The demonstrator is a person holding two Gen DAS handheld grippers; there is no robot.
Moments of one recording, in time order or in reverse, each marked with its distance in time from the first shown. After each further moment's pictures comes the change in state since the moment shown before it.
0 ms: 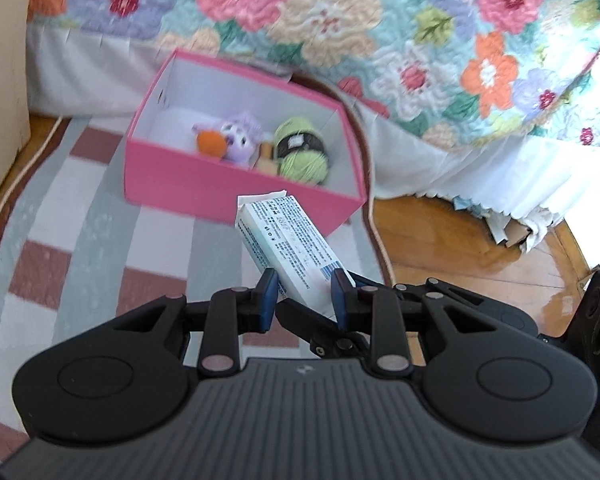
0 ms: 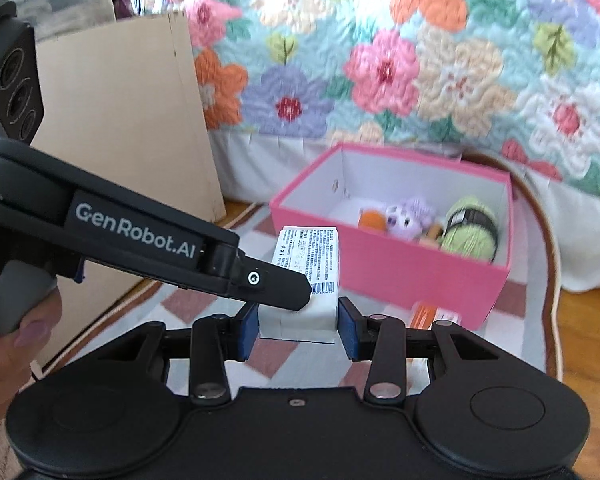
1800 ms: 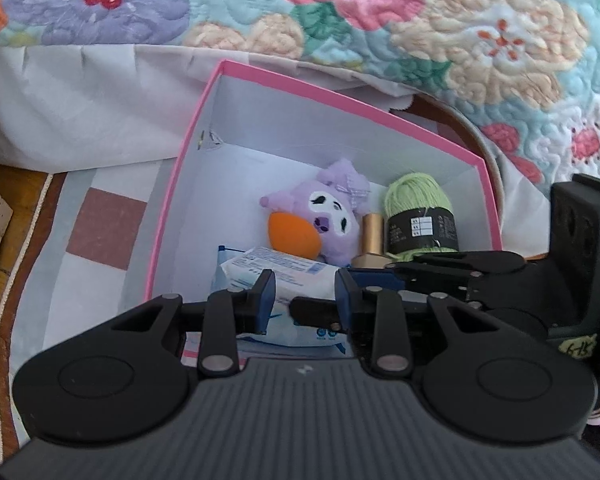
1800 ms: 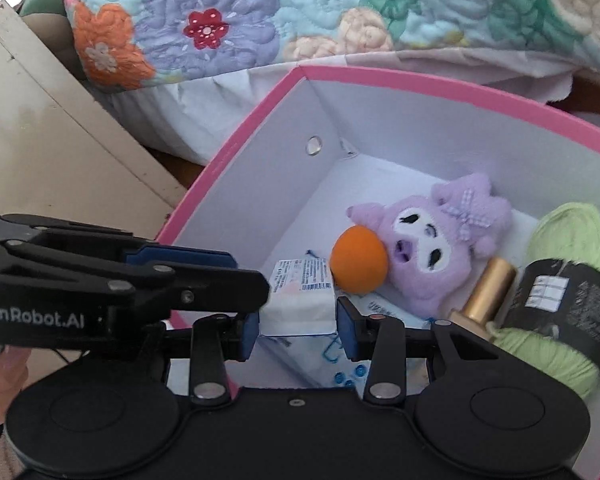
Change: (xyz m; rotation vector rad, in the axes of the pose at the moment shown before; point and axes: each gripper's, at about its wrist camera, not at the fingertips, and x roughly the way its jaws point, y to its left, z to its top) left arm 0.163 0.103 0.149 -0.092 0.165 0.174; right arm 0.236 -0.133 0.118 0.124 0.436 0.315
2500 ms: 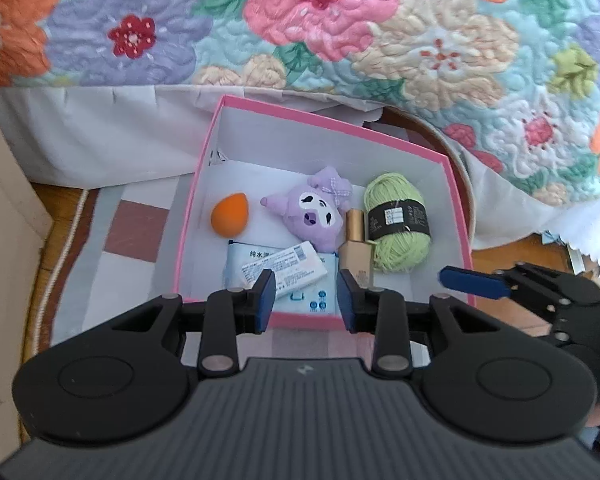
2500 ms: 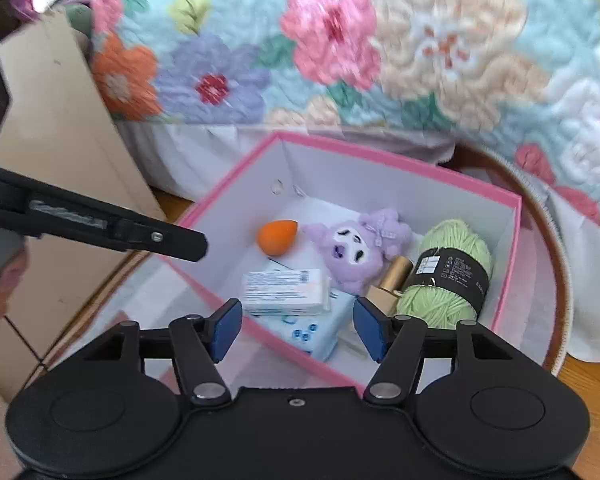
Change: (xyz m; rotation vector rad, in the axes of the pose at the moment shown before) left arm -0.078 -0.026 -0.023 0.066 -0.056 0.045; right arm -0.103 0.060 -0.064 -0.057 -0.212 -0.242
